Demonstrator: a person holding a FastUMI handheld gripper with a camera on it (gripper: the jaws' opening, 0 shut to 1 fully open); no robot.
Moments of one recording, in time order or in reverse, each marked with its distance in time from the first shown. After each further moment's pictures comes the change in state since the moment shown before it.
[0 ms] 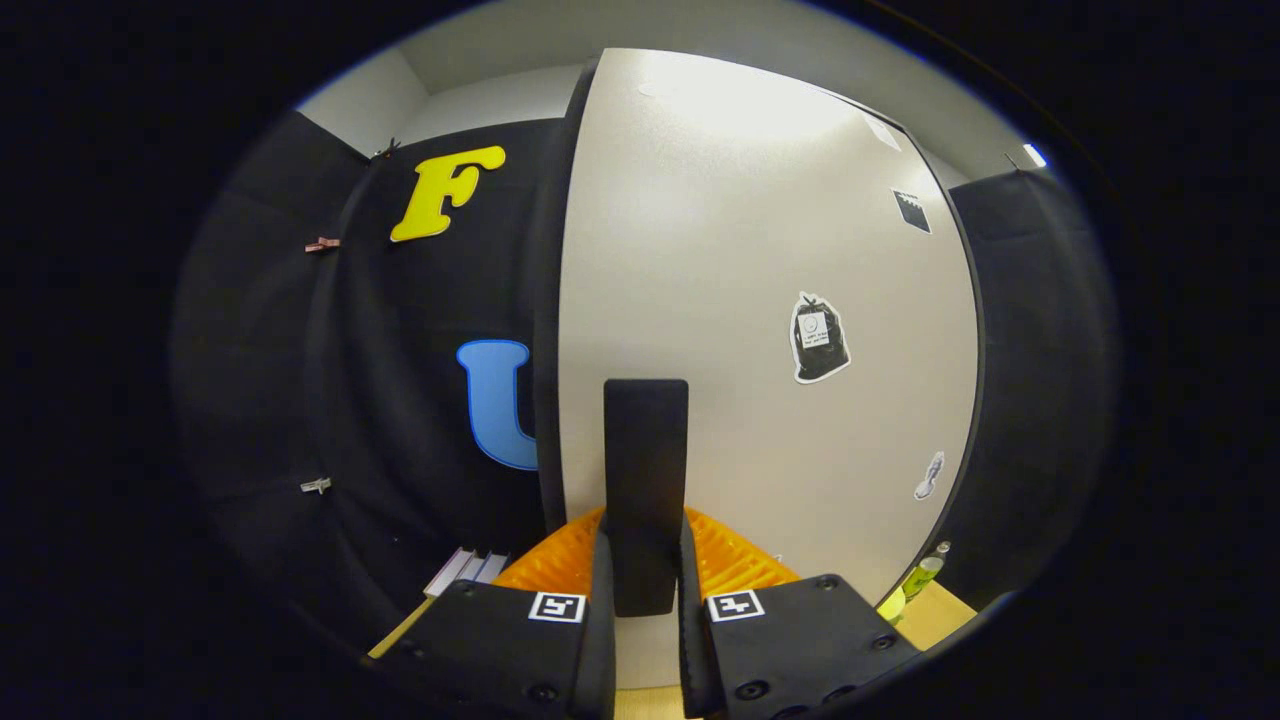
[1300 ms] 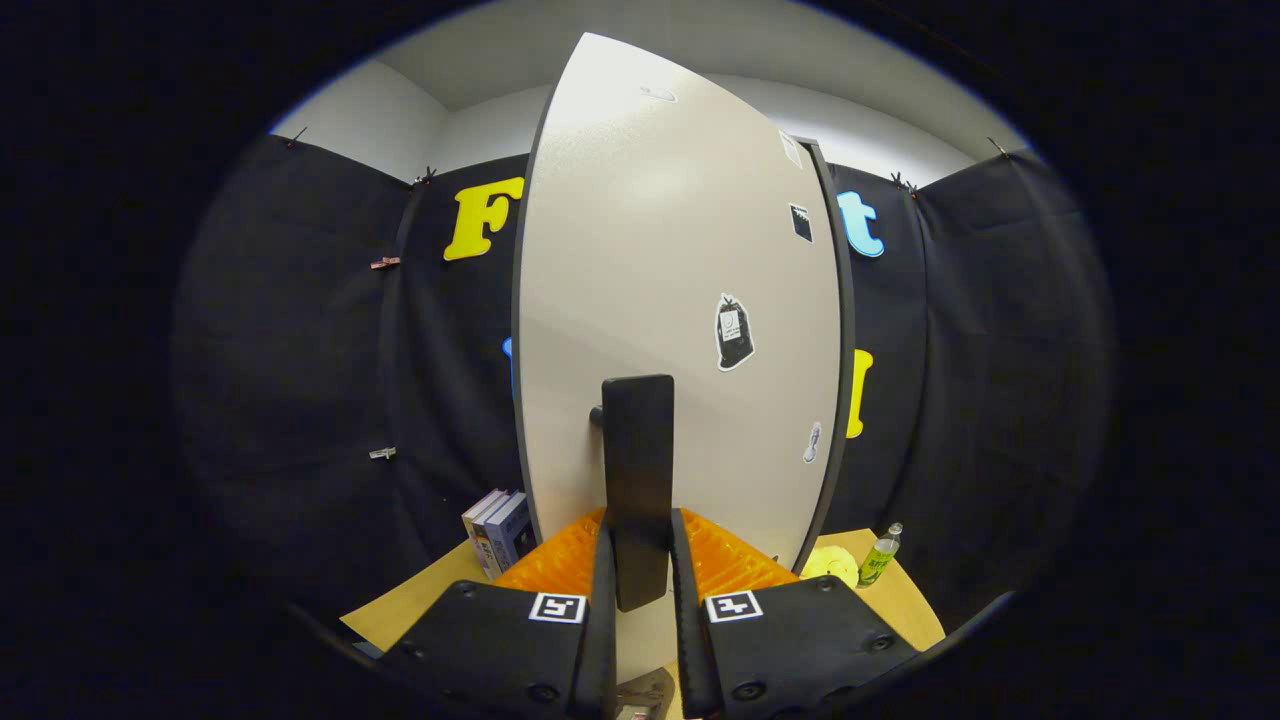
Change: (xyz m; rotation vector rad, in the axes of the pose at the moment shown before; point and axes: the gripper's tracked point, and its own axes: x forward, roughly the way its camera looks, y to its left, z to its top) arm -0.151 -0.104 0.005 0.033 0.030 0.166
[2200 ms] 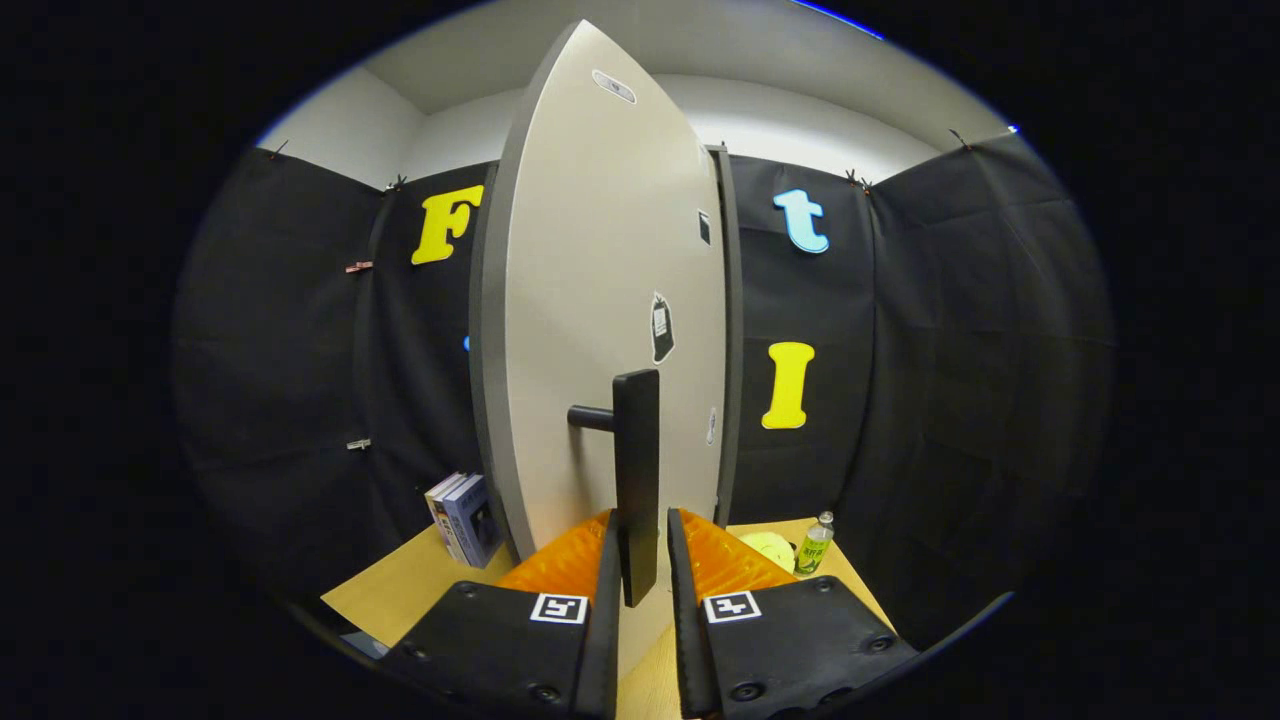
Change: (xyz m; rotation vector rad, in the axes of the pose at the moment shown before) arm -0.056 -0.090 -0.003 0.023 0.026 -0.097
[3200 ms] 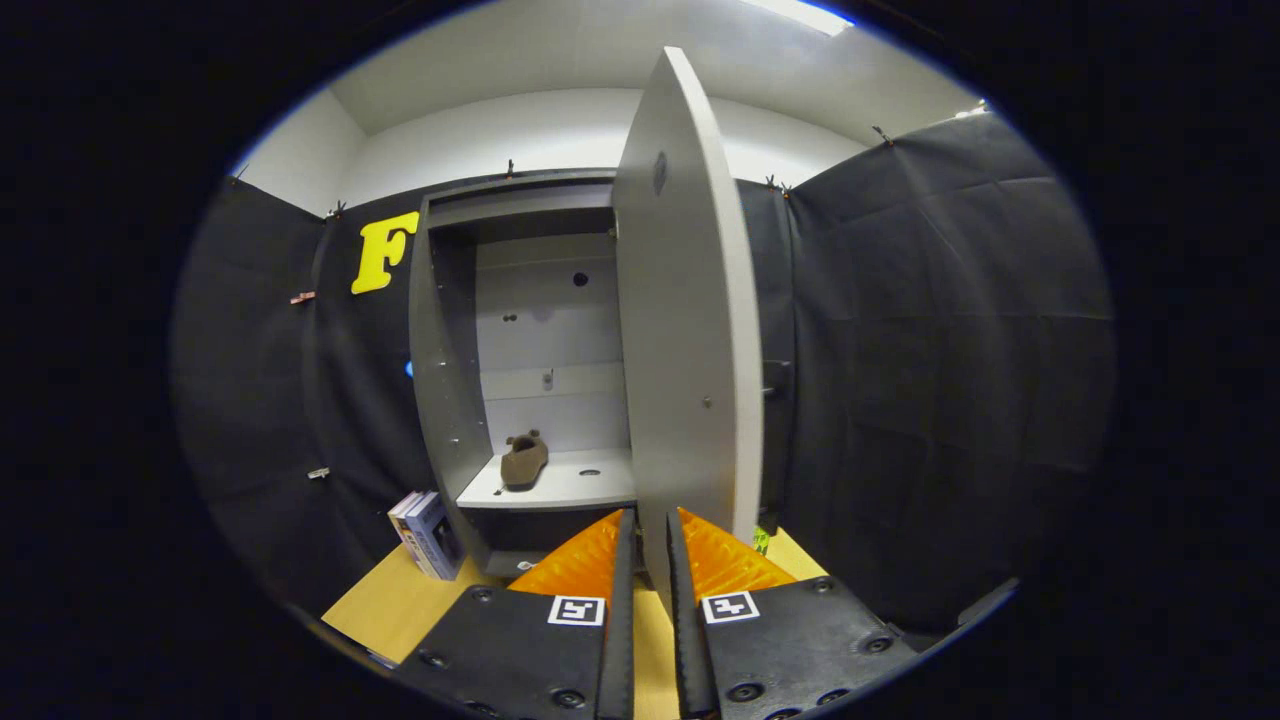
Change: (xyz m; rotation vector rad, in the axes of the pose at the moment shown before) arm -0.045 -0.036 -0.009 0.064 -0.033 -0.127
